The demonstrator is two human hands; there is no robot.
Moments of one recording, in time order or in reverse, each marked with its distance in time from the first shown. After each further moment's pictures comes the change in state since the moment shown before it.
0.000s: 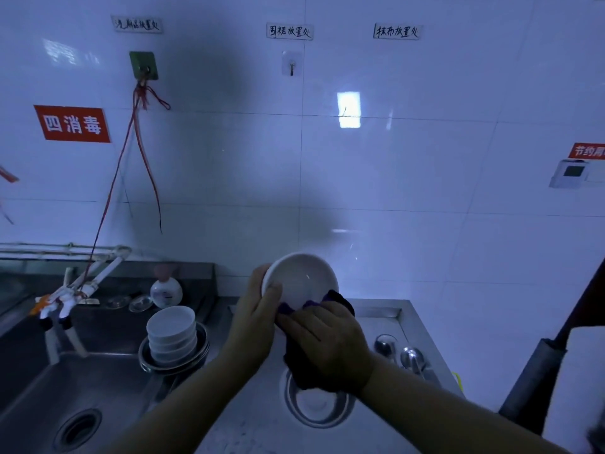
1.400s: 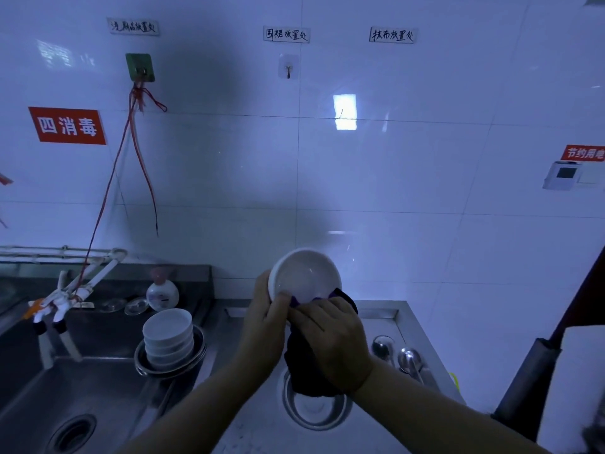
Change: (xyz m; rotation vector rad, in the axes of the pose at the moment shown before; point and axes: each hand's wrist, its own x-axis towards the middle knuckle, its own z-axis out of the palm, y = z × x) left_hand -0.005 -0.015 0.015 -0.068 0.019 -0.122; right_hand -0.001 0.002 0.005 -0.059 0.051 0.110
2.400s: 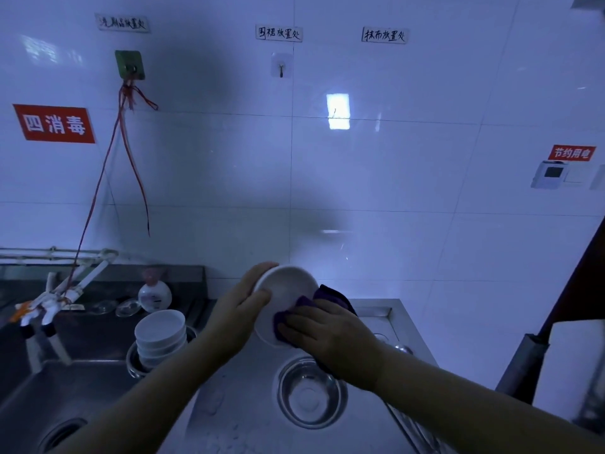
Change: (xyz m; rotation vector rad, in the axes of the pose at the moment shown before) left_hand 0.020 0.015 -0.041 0.244 -0.263 0.043; right_hand -0.007 0.025 -0.019 0.004 -0.420 -0.289
